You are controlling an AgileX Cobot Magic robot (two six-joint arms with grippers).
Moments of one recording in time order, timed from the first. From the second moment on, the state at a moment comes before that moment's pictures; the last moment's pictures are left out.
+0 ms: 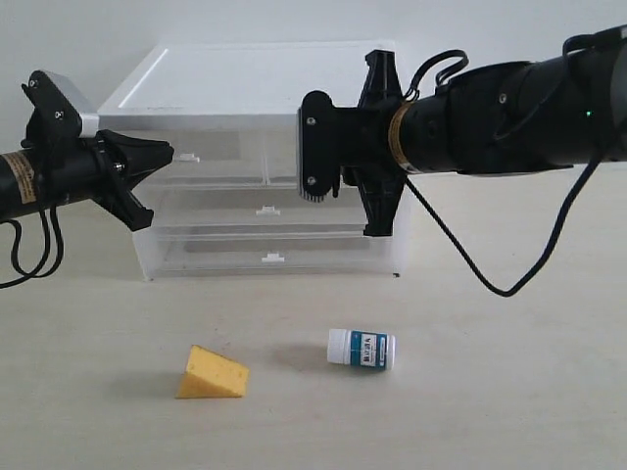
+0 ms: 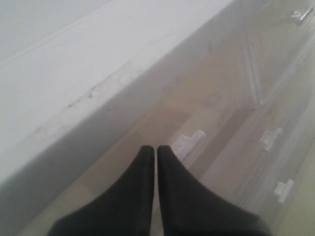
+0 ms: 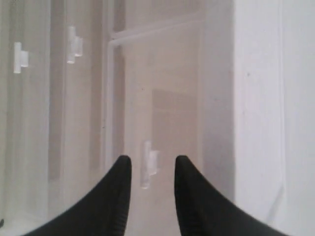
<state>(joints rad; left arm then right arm) 0.00 1.91 -1.02 1.02 -0.85 -0.27 0.57 1.77 -1.22 -1.35 0.07 0.09</state>
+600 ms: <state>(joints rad) 0.00 1.91 -1.02 1.02 -0.85 -0.27 0.57 1.84 -1.24 -1.35 0.06 0.05</state>
